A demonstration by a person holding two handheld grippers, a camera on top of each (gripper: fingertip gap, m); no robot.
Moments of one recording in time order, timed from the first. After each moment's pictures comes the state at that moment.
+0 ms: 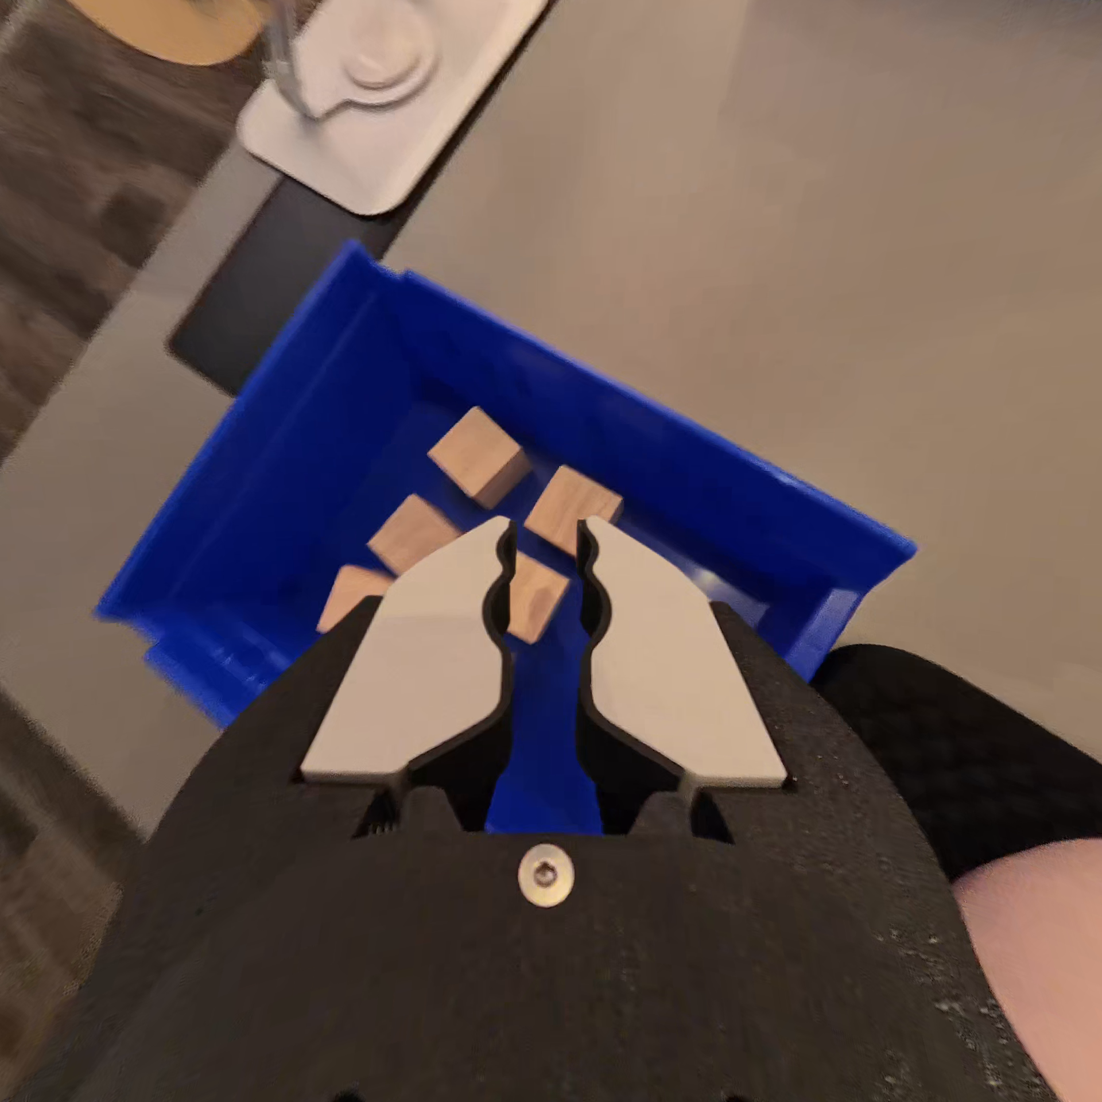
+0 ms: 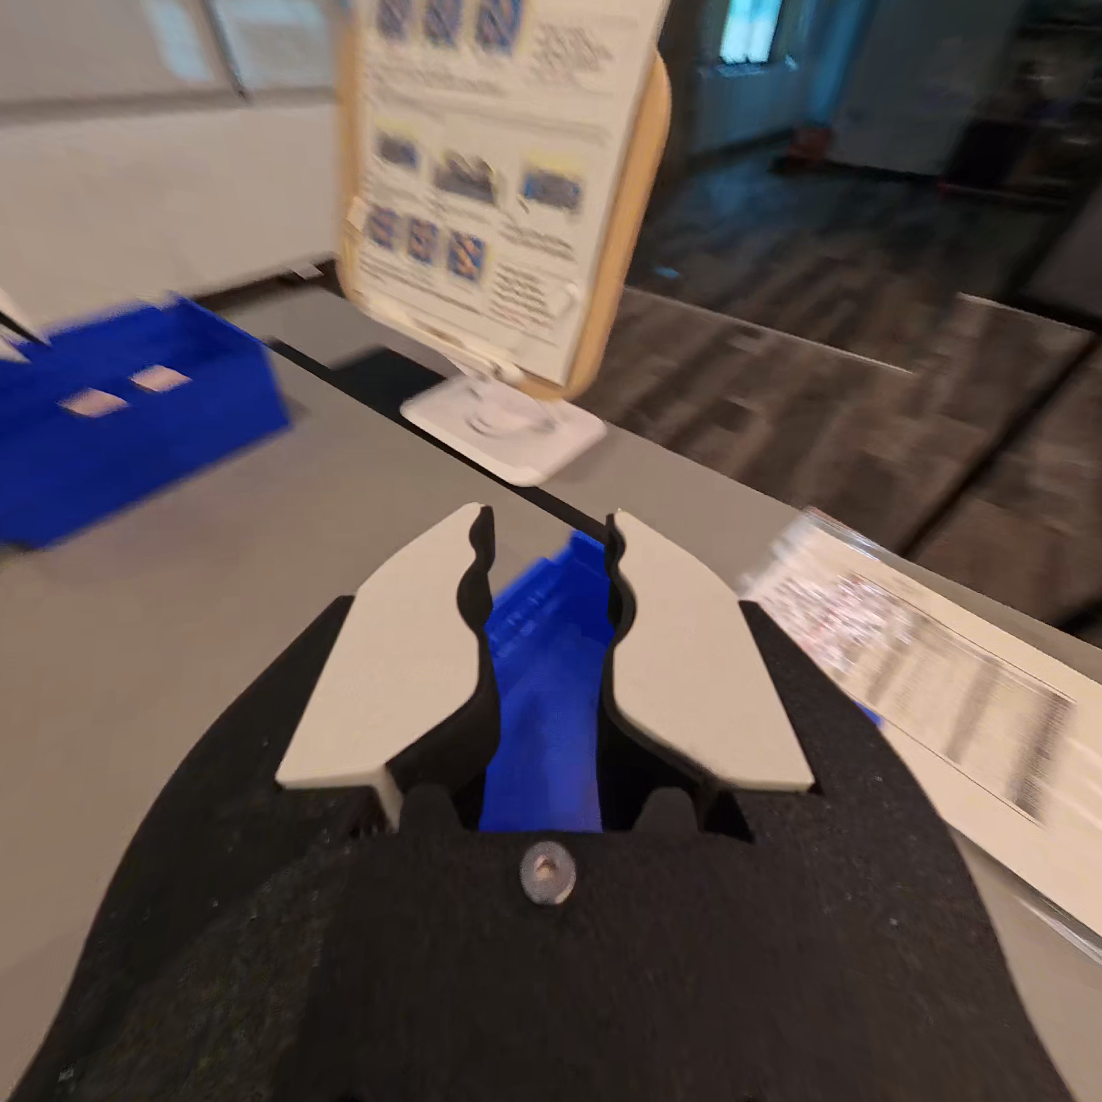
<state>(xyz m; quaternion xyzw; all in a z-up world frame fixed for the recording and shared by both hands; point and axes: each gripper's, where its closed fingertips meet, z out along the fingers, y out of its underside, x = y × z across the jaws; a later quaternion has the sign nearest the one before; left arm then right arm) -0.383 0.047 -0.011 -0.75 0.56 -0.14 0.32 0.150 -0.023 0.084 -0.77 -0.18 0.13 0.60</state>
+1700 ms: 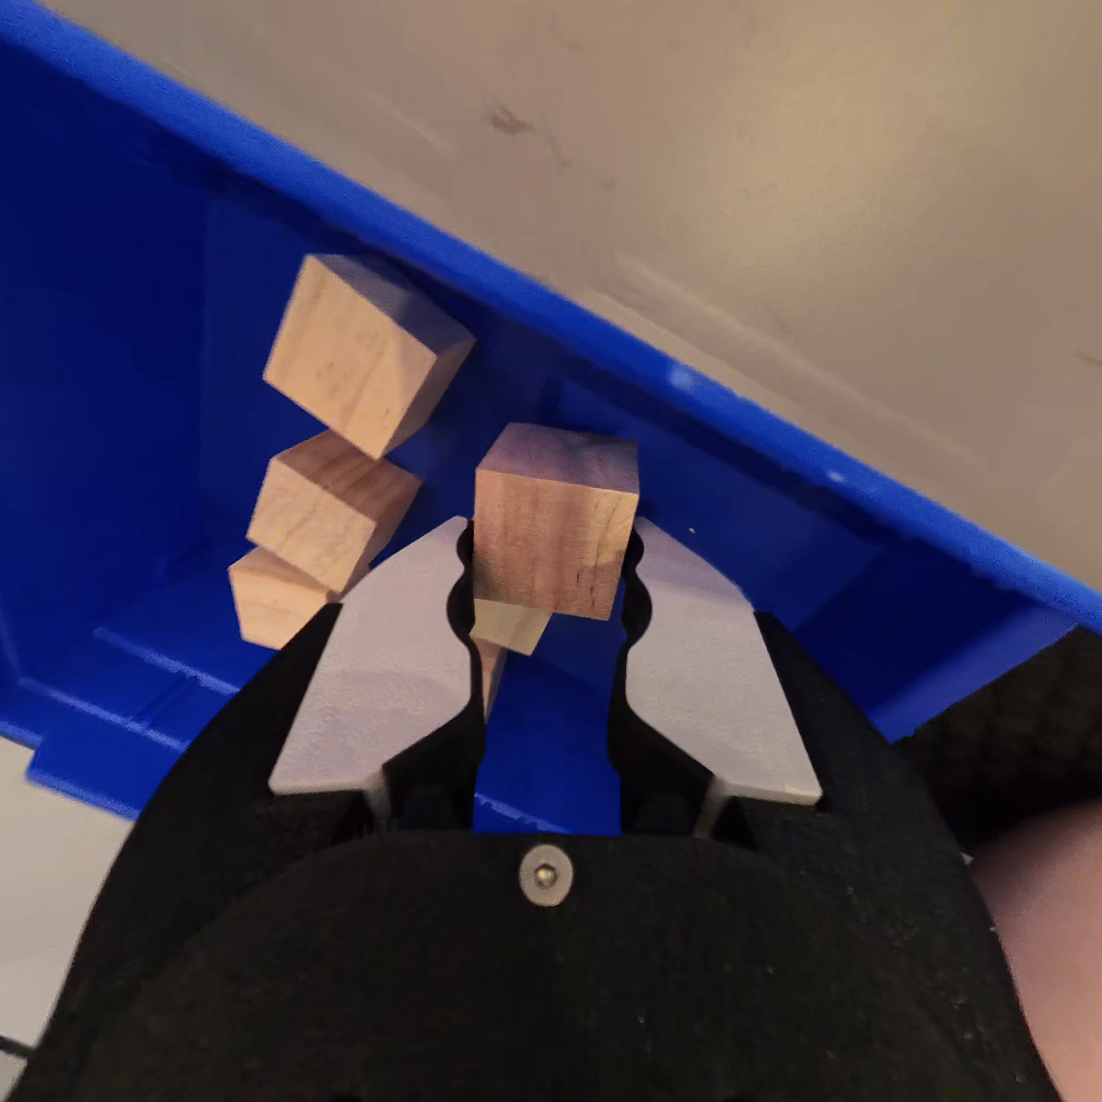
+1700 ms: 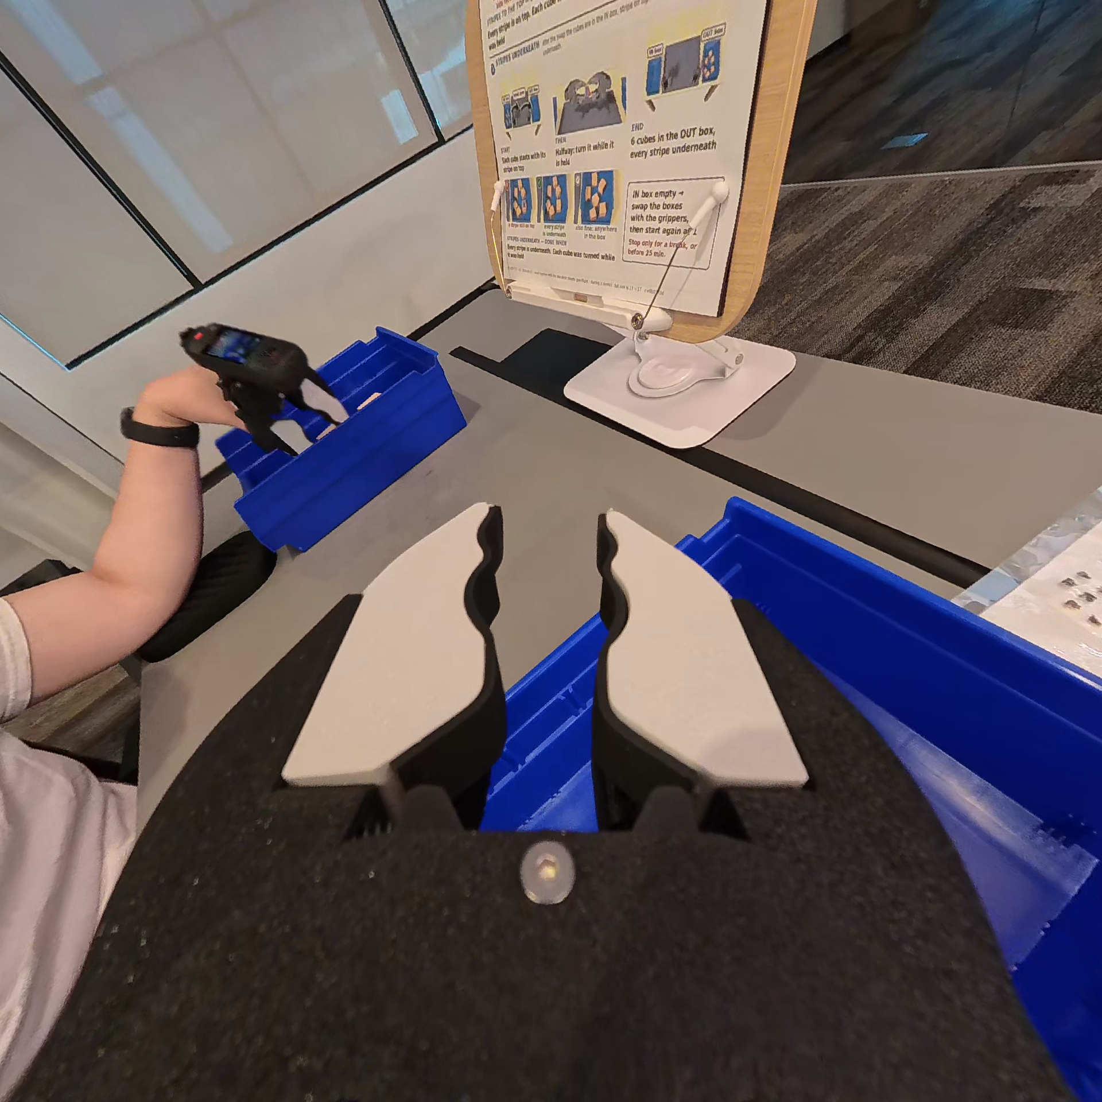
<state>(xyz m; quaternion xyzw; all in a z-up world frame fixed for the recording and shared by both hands) -0.382 0.061 -0.112 -0.78 0.62 0.06 0.07 0.114 -0.013 0.053 -0.78 -0.17 0.33 0.51</state>
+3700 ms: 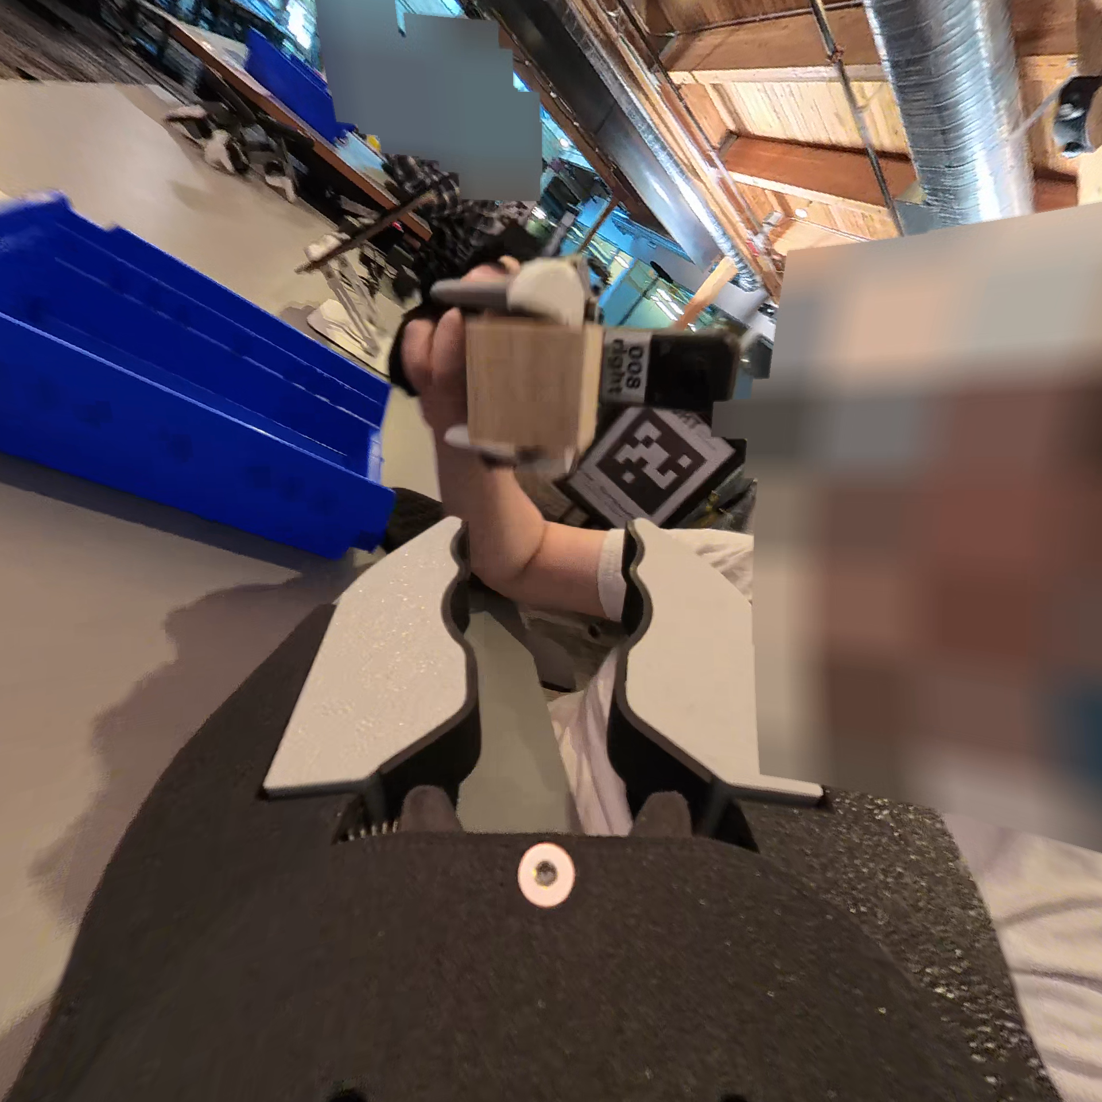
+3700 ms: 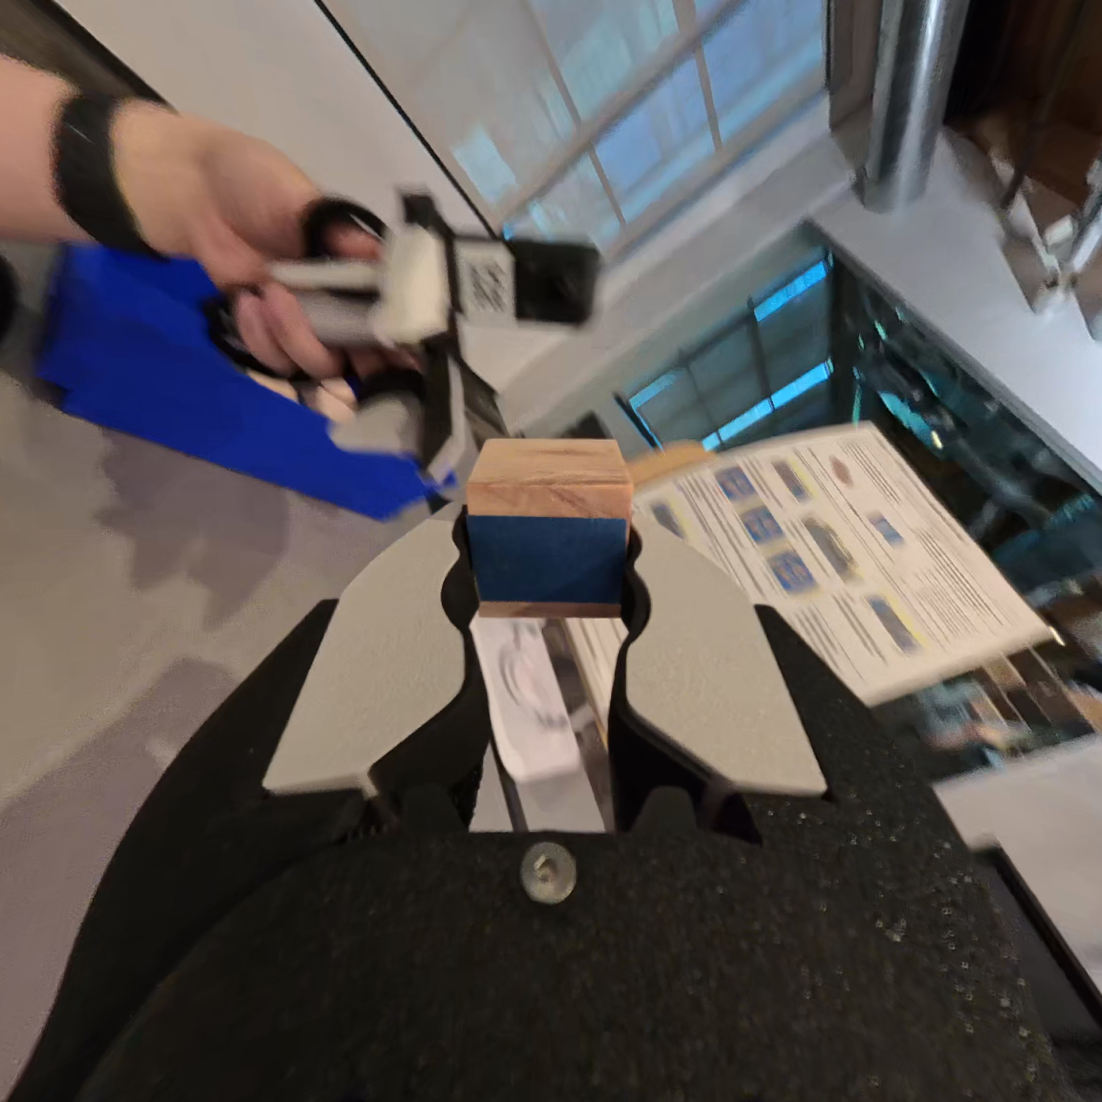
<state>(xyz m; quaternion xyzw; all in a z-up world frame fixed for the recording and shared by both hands) -0.161 -0.084 0.095 -0.52 0.47 -0.70 0.12 -0.109 -0.070 0.119 -0.48 -0.52 -0.06 0.70</state>
